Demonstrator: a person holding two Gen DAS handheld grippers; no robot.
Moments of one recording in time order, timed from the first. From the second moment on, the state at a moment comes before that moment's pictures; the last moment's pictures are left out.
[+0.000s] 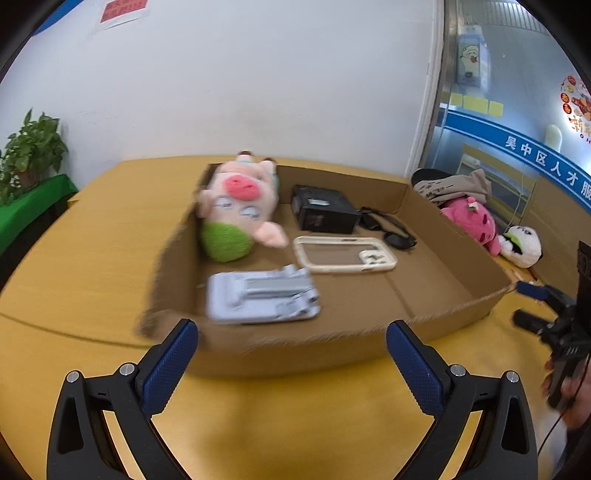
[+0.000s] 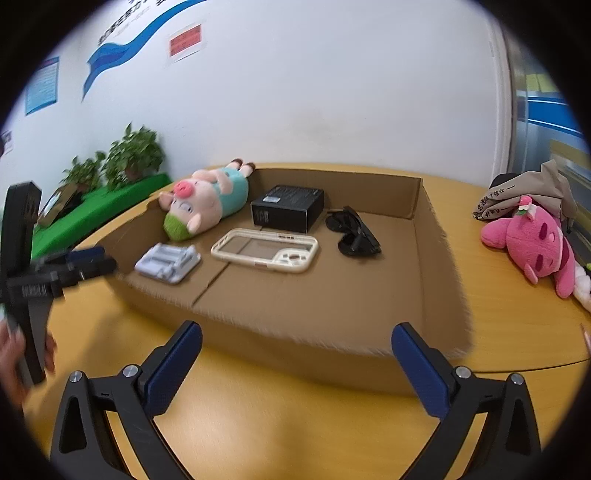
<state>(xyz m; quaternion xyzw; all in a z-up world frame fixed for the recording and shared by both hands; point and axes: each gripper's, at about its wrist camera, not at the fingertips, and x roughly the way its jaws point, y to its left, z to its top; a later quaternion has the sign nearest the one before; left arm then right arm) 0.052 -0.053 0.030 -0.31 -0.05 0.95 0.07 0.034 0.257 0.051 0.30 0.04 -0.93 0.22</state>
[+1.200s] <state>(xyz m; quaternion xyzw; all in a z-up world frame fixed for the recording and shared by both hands) 0.074 -0.166 -0.043 -0.44 0.08 0.88 0.18 0.032 0.420 -0.015 0.43 0.14 -0.85 0.27</state>
